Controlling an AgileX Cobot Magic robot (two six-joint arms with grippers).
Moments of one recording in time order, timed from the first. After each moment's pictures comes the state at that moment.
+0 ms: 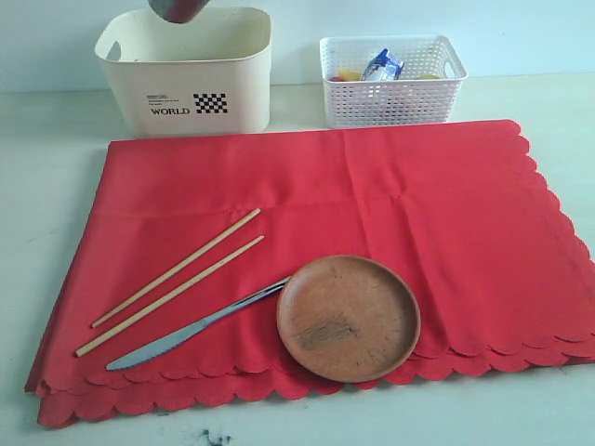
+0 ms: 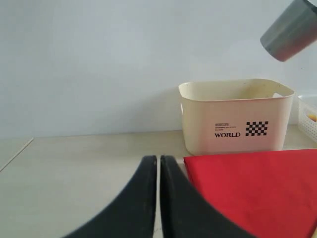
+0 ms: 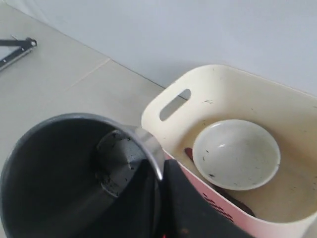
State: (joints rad) left arm -0.01 0.01 0.00 -0.06 0.08 0.12; right arm 0.44 2.17 -2.07 0.87 0.69 -0.66
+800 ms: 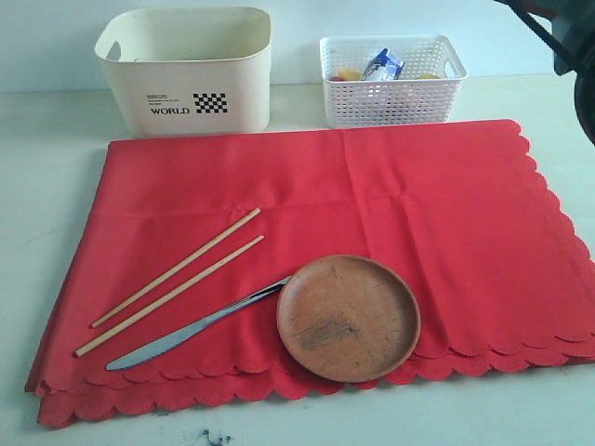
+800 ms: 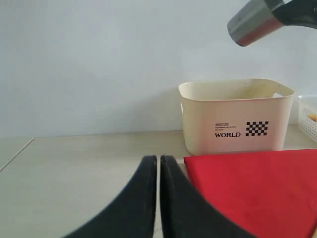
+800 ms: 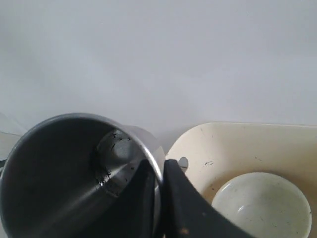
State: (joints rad) left arm -0.01 0.01 0.00 -0.06 0.08 0.12; right arm 0.57 2.25 -2.06 1.03 0.21 -0.52
